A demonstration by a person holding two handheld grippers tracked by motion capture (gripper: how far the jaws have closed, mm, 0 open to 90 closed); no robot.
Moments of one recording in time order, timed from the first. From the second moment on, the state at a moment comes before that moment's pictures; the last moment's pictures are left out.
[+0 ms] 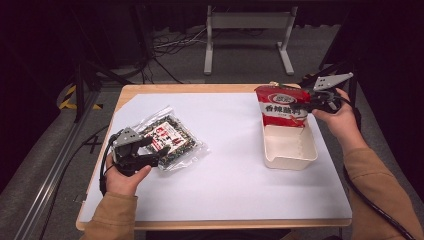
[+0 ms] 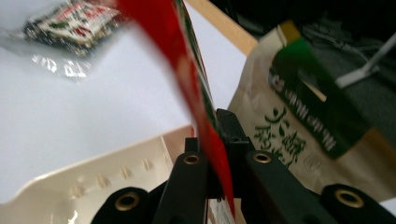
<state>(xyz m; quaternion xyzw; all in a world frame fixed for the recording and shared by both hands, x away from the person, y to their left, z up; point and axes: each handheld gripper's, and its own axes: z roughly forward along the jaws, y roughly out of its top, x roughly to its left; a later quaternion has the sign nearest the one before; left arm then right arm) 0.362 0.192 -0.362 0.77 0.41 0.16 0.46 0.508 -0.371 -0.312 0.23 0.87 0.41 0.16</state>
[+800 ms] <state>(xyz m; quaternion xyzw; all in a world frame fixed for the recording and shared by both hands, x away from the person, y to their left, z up) 0.369 0.191 -0.370 0.79 0.40 0.19 0.42 0.506 -0.390 -0.338 0.32 0.83 0.42 0.15</state>
